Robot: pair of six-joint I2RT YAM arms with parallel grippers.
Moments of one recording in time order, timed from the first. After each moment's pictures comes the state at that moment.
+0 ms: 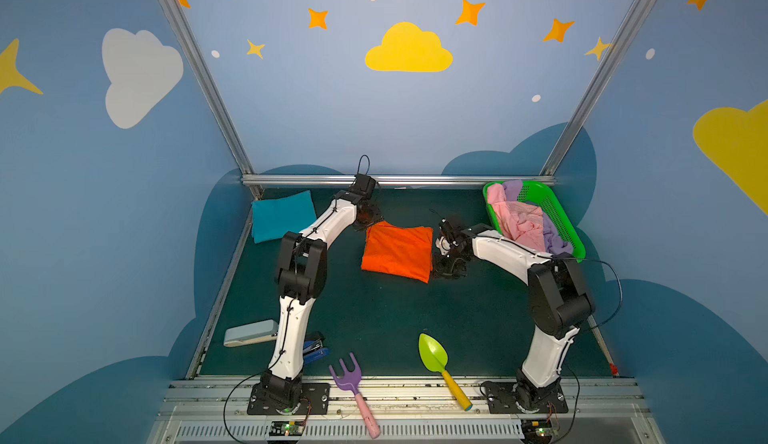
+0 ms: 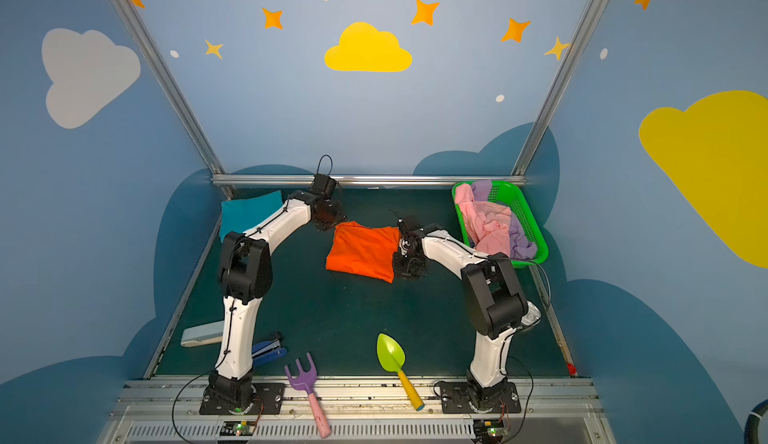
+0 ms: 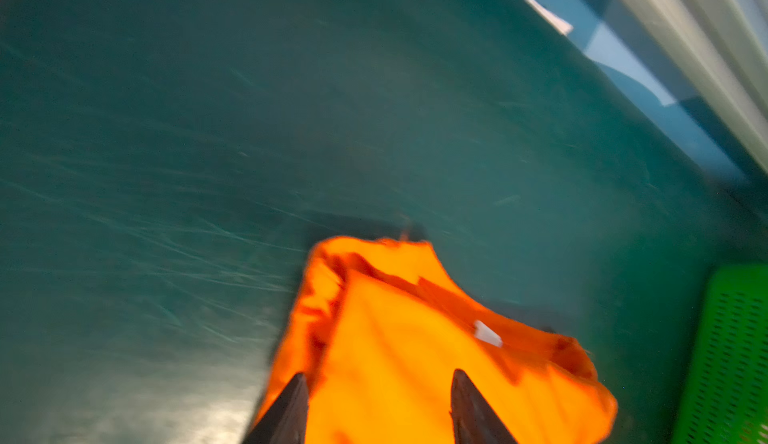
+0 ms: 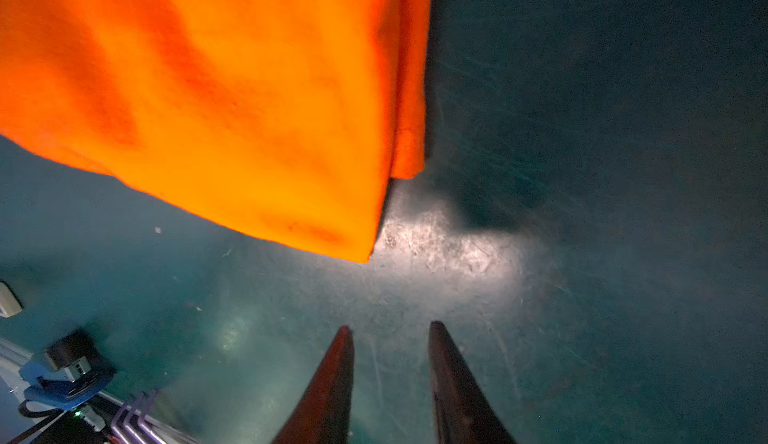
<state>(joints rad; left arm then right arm) -0.35 2.28 2.00 -0.72 0.05 -0.75 0.51 1.86 1.32 -0.82 -0.25 0.44</state>
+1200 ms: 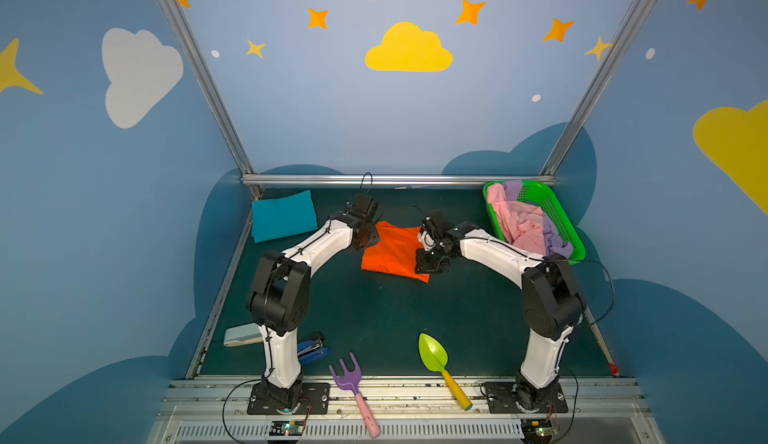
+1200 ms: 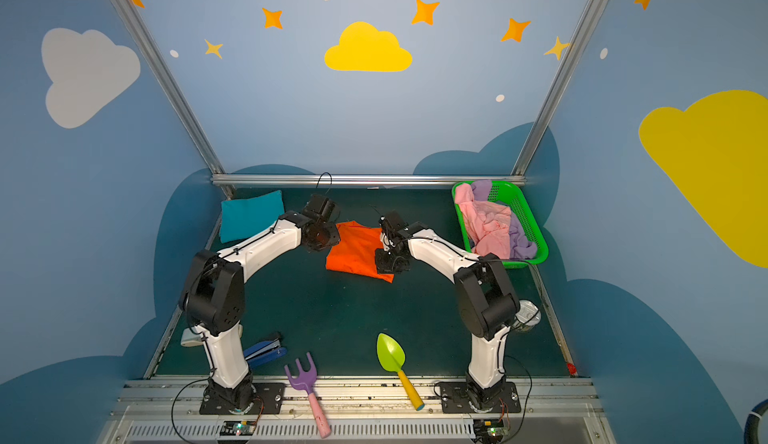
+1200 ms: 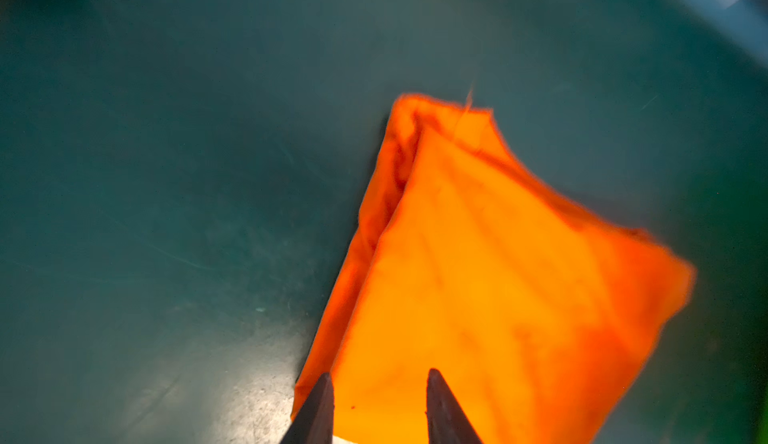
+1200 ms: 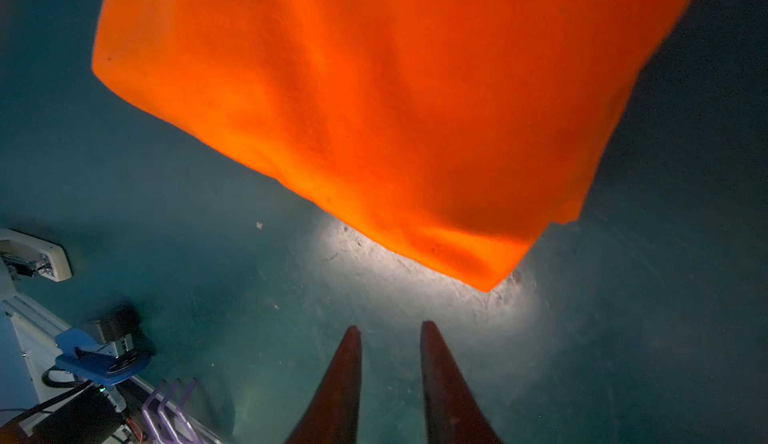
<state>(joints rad) -0.42 1.91 1.44 -0.62 -0.08 -0.77 0.62 1.90 1.42 -0.75 -0.26 0.45</state>
